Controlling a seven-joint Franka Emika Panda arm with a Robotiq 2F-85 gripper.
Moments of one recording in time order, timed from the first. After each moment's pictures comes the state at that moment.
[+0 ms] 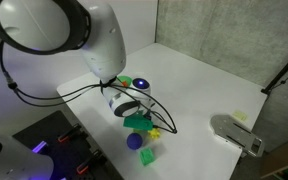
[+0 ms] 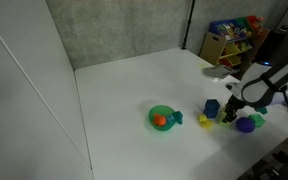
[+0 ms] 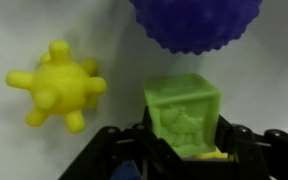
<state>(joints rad) -0.38 0.66 0.15 -2.35 -0.03 2.98 -0.85</state>
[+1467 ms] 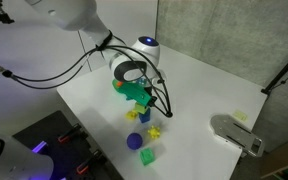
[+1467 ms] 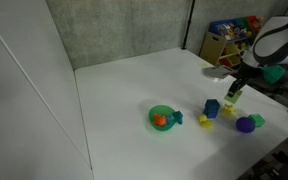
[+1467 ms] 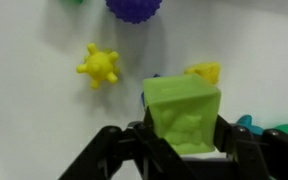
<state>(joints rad) -0.24 0.26 0.04 -2.36 0.14 2.59 -0.45</state>
